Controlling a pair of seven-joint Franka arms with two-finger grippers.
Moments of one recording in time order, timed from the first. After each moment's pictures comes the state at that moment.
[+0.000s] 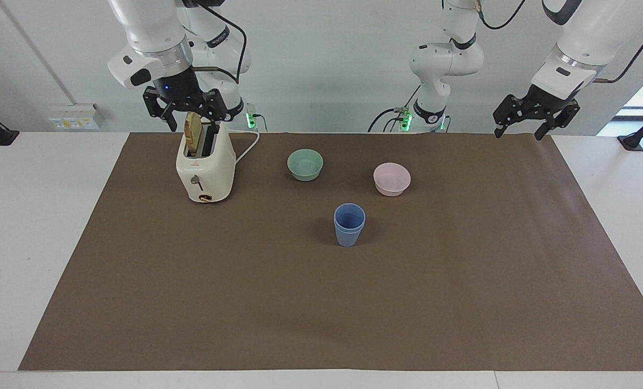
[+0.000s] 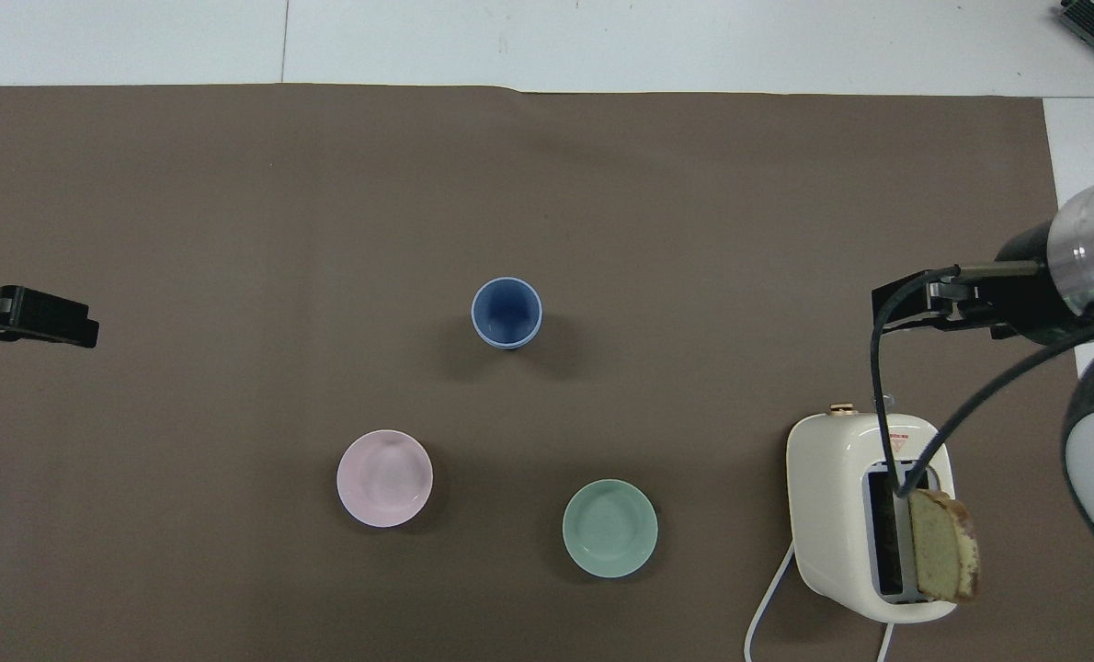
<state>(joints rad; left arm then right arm) -0.04 -0.06 -0.02 -1.57 -0.04 1.49 0.04 -0.16 0.02 0.33 -1.46 -0.01 1.45 0.21</state>
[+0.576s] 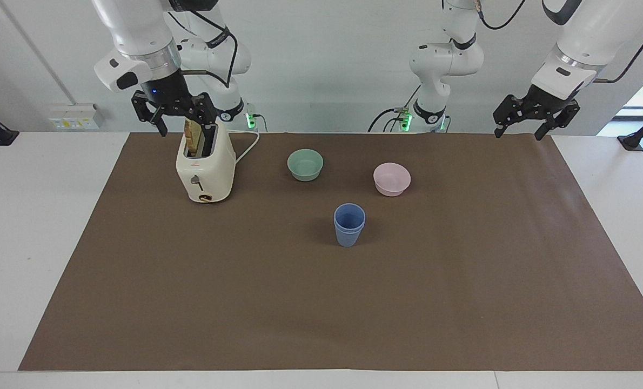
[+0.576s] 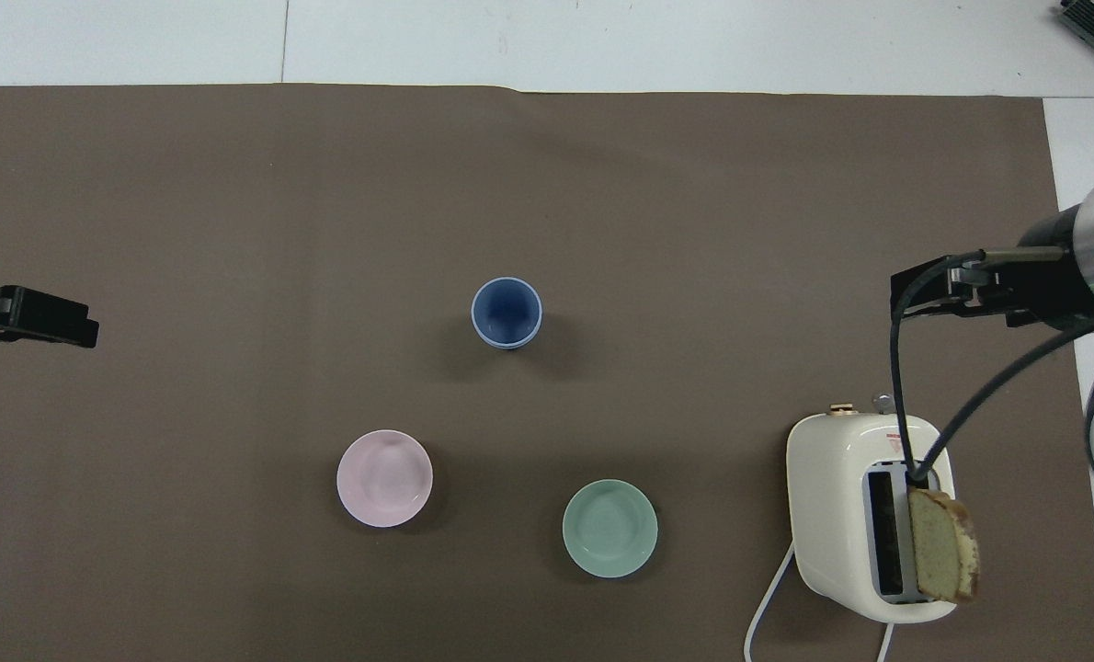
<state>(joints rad) -0.04 -0.06 -0.02 -1.57 -0.04 1.49 0.04 -0.13 0.02 0.27 -1.46 -0.01 1.46 0.21</state>
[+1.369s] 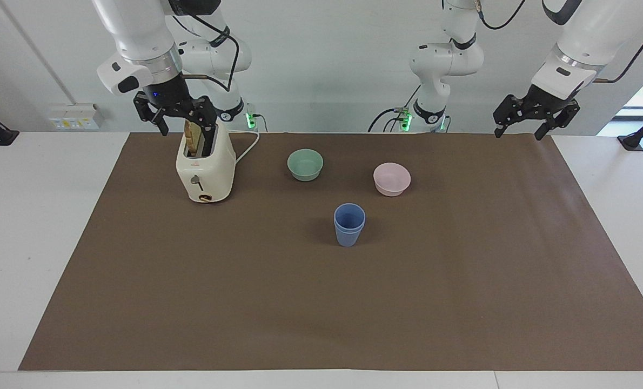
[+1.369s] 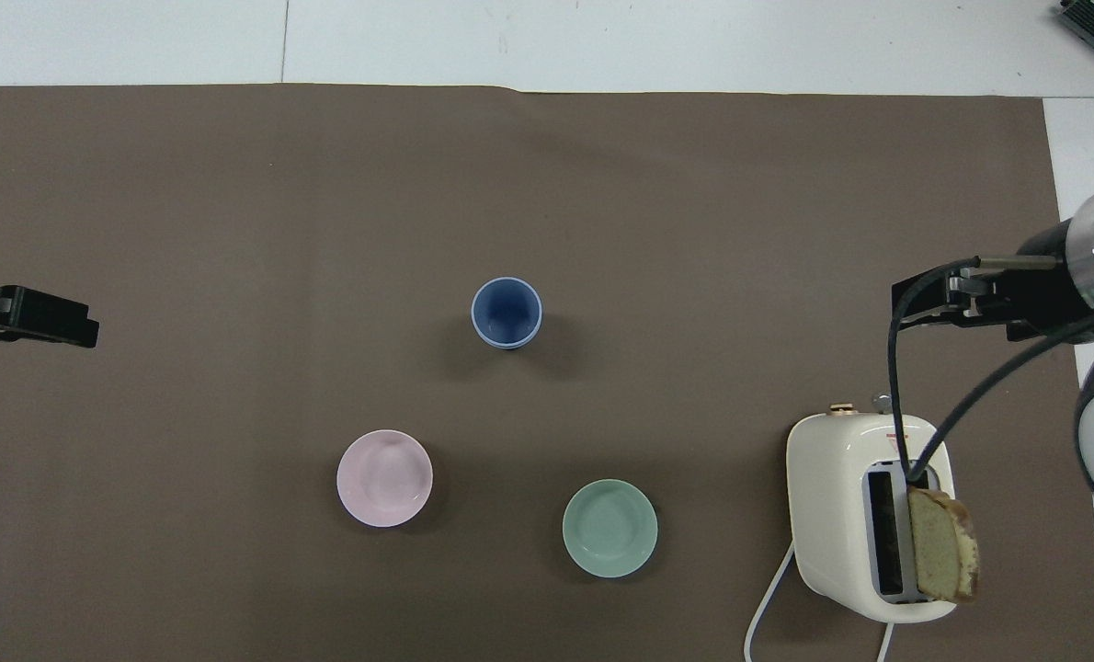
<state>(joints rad) -0.04 -0.06 -0.02 -1.57 -0.04 1.49 0.04 0.03 0.01 0.10 -1.49 -0.01 1.46 0.23</state>
